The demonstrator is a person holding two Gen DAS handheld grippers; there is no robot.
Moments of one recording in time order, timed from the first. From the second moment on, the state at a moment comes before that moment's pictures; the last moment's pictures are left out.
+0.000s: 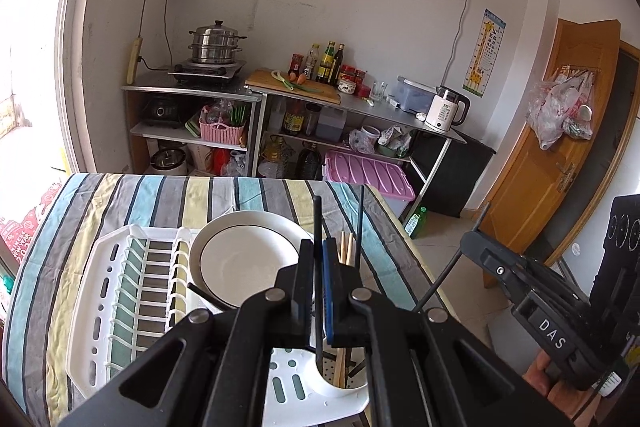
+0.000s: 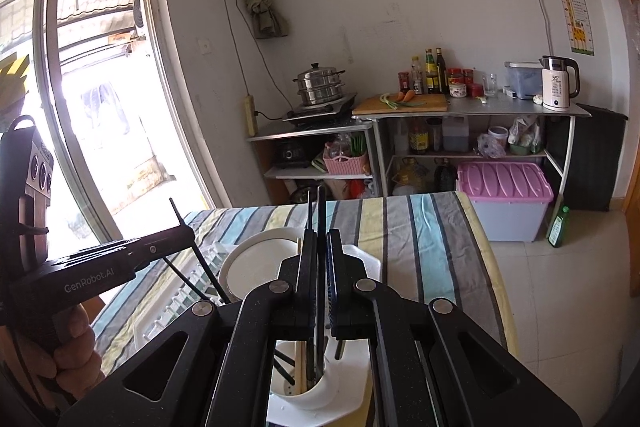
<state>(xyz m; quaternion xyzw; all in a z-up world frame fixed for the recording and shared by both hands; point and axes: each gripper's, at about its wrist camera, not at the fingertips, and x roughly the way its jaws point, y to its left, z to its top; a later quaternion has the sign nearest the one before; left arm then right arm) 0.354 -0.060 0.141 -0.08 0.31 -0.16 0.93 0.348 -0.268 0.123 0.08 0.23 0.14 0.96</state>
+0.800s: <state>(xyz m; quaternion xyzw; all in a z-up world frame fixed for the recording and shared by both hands) 0.332 -0.052 0.137 -0.04 0.29 -0.14 0.95 0.337 -0.285 0.118 0.08 0.25 0.12 0.96</state>
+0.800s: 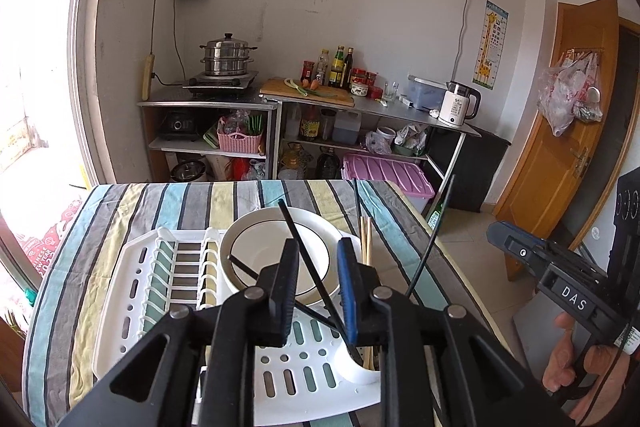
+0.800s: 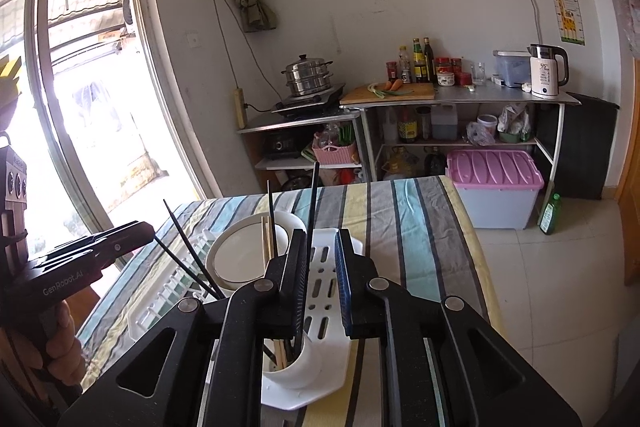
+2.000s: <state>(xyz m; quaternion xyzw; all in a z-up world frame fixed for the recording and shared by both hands) 0.162 -0.032 0.006 0.02 0.37 -0.16 0.91 0.171 -0.245 0.027 0.02 0.31 0.18 0.93</state>
